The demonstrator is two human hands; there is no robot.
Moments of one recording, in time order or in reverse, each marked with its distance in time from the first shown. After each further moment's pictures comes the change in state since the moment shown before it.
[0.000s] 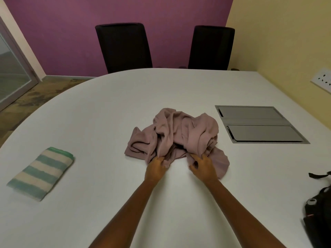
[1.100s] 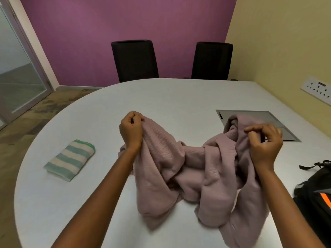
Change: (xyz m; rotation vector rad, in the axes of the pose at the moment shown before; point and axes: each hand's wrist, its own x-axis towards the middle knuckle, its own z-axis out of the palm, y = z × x) left_hand -0.094 0.048 -0.159 -0.676 0.818 0.208; right_hand -0.102 -0.043 -0.180 0.526 0.879 -0.274
